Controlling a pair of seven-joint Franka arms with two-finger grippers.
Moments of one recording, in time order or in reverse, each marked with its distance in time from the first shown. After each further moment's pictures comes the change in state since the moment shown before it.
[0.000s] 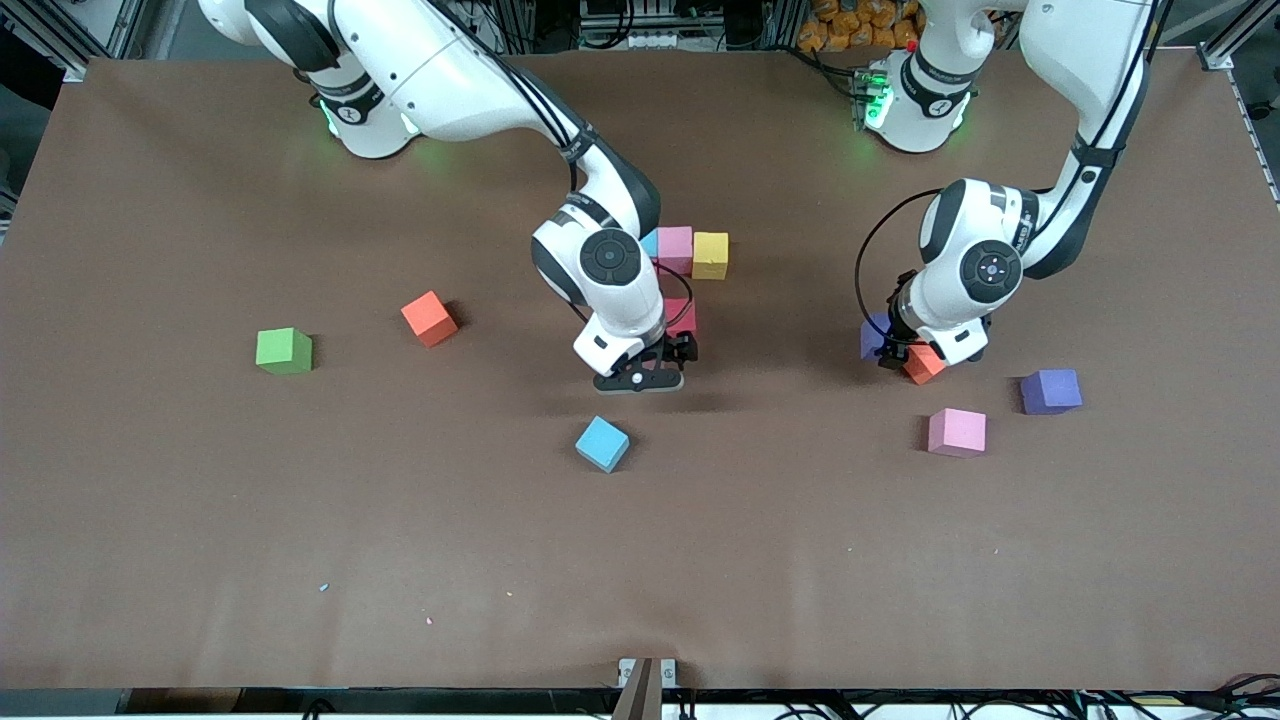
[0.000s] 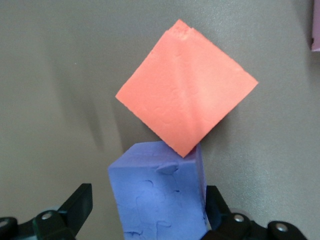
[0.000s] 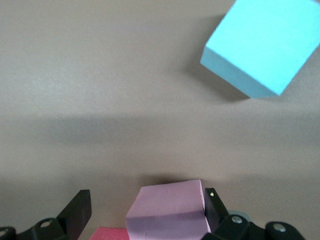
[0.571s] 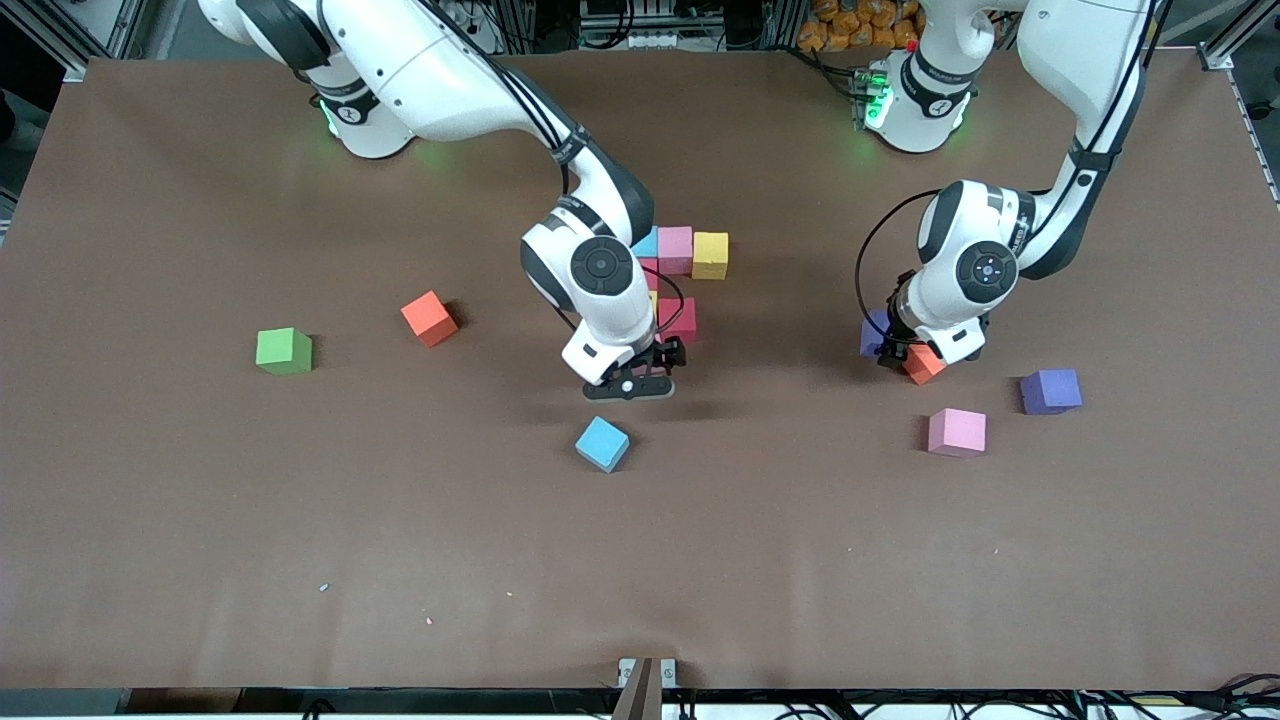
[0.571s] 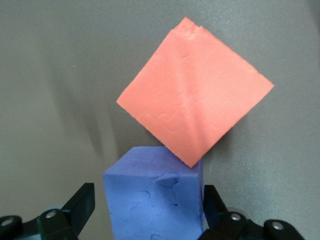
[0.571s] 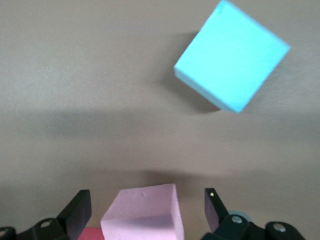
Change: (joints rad) left arm 0.000 0.017 0.004 -0.013 0.015 0.026 0.000; right arm -0.021 -0.027 -0.018 0.017 0.000 -0.097 -0.038
